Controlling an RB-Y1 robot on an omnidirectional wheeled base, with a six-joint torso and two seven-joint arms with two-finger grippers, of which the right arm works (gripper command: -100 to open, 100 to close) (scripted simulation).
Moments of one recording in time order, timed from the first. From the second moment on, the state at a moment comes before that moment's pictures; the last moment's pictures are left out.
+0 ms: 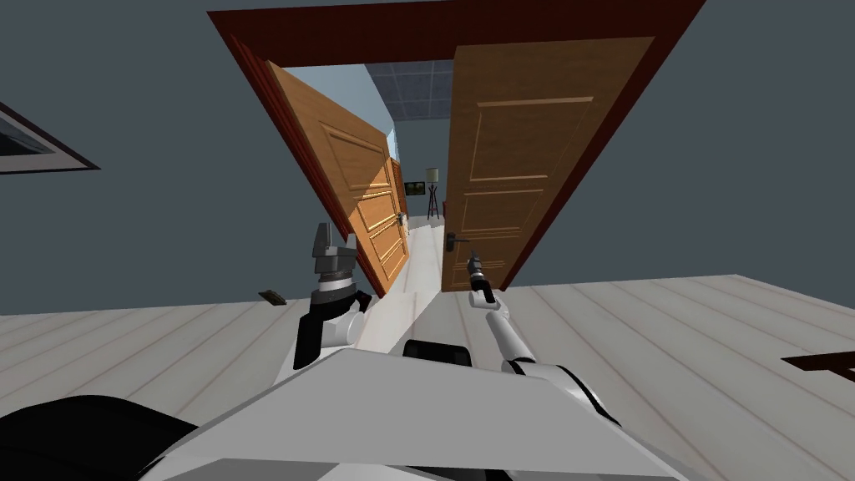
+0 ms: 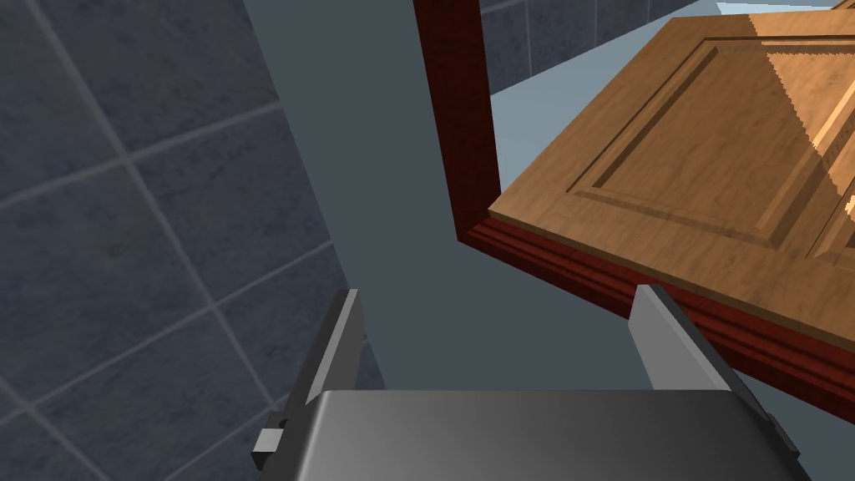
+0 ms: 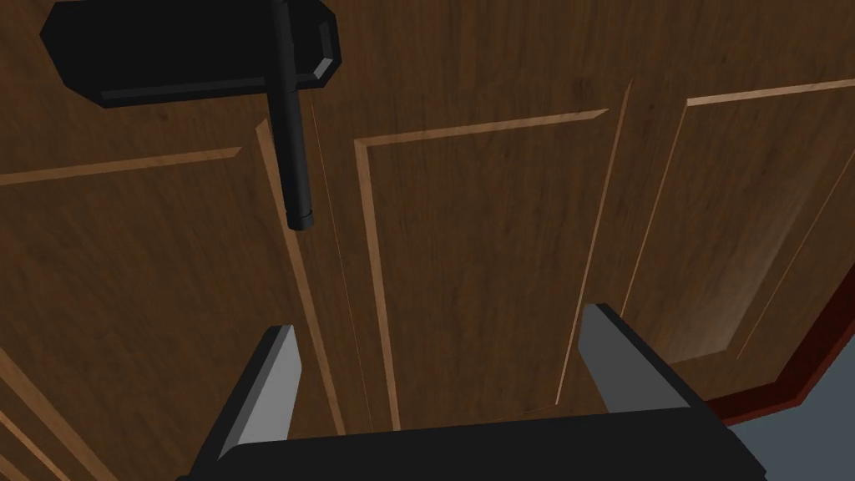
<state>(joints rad) -0.34 -0.04 -0.08 -0.91 -0.07 -0.50 0.00</state>
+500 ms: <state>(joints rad) -0.40 -0.04 -0.08 -0.80 -0.08 -0.51 -0.01</state>
